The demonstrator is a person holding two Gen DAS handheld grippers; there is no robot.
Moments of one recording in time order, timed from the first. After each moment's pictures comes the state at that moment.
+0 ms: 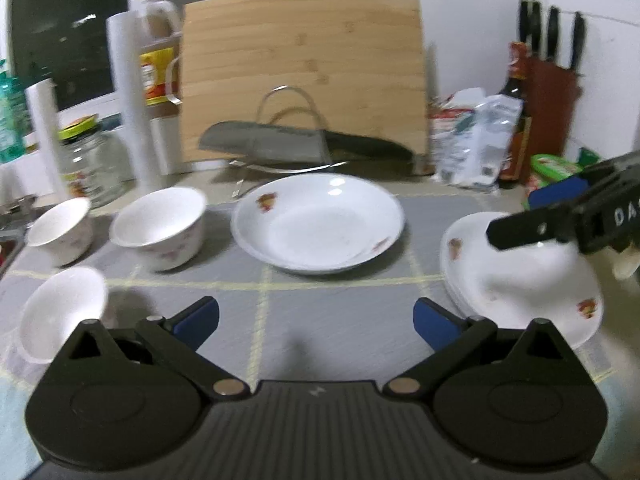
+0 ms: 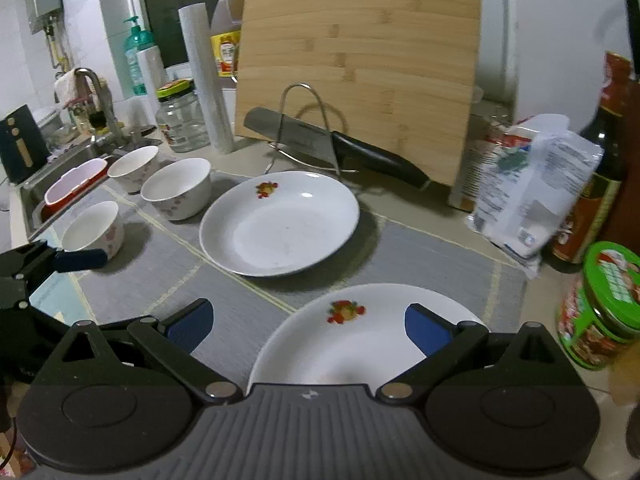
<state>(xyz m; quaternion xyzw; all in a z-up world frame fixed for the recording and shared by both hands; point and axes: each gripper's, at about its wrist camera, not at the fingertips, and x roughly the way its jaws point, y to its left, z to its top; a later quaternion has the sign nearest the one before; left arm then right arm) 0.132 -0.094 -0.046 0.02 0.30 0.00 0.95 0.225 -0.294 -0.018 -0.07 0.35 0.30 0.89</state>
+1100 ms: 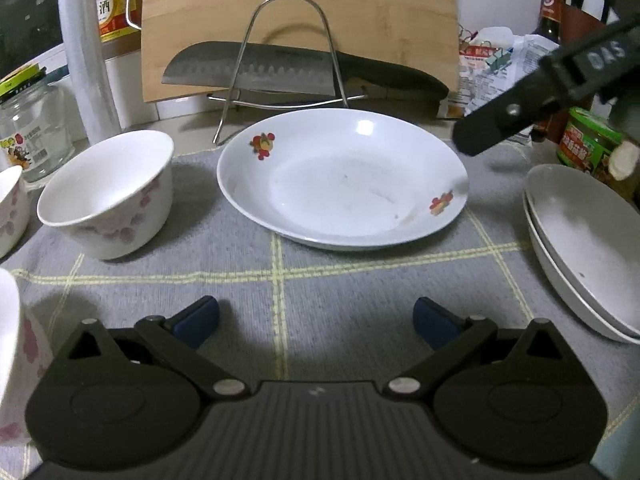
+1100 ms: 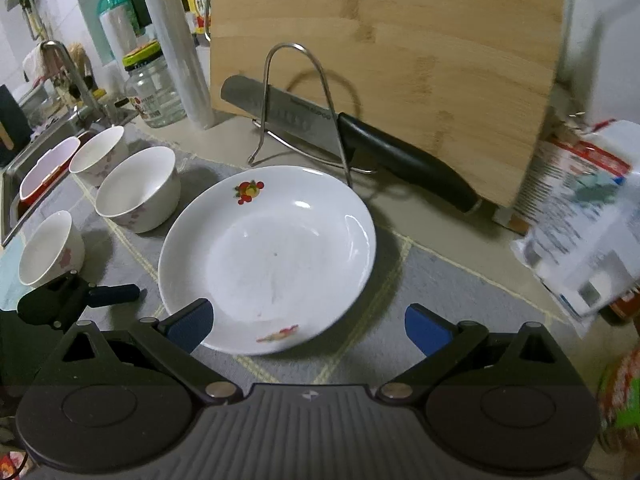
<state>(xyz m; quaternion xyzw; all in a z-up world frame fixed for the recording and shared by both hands) 0.215 -0.063 -0.104 0.03 0.37 -0.05 0.93 0.331 -0.228 -0.035 -0.09 0.43 0.30 0.85</state>
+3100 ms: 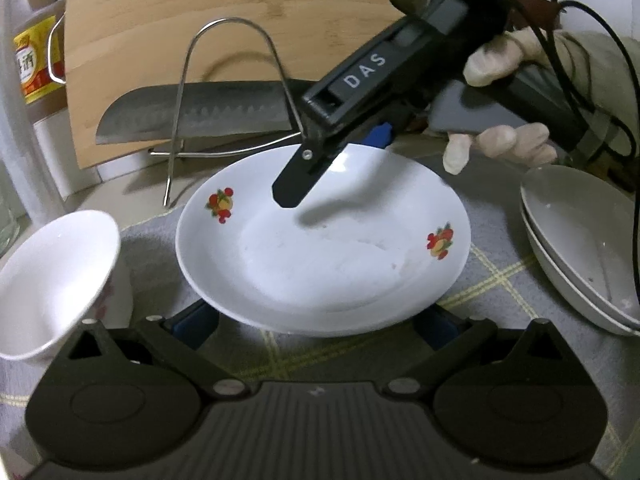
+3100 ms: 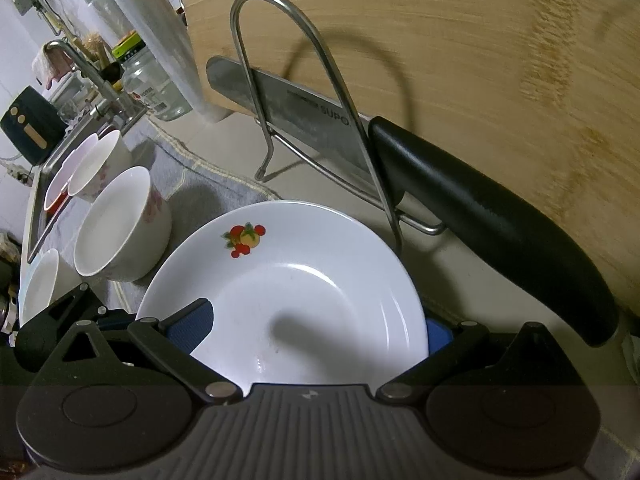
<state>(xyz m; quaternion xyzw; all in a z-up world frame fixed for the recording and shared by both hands) 0.257 -0.061 -0.105 0.09 0.32 -0.15 0.93 0.440 -0.173 -0.080 -0.05 0.50 0.38 0.78</state>
